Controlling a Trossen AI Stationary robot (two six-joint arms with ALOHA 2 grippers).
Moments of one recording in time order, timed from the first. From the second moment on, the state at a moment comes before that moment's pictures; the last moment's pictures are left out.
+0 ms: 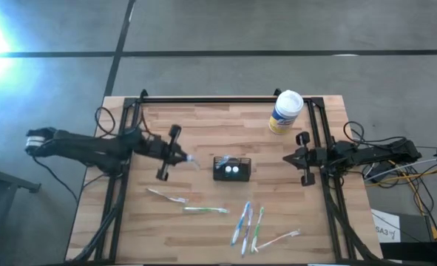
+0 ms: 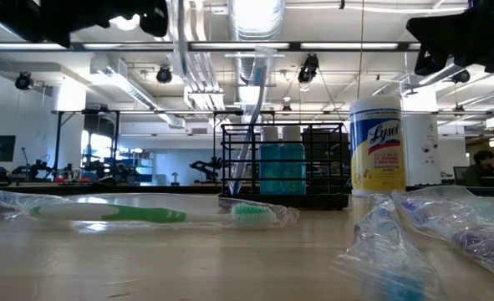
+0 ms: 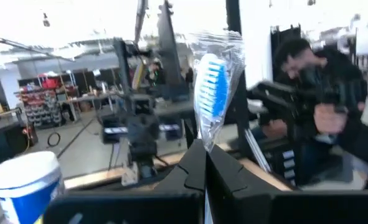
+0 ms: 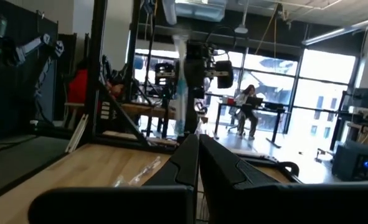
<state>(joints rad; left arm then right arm) 0.06 0.94 0.46 0.71 0.34 0.08 0.13 0.21 0.01 0.43 0.06 -0.13</state>
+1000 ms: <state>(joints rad) 0.14 1.42 0.53 1.08 0.31 0.08 0.13 0.24 0.01 0.42 0.11 -0.09</state>
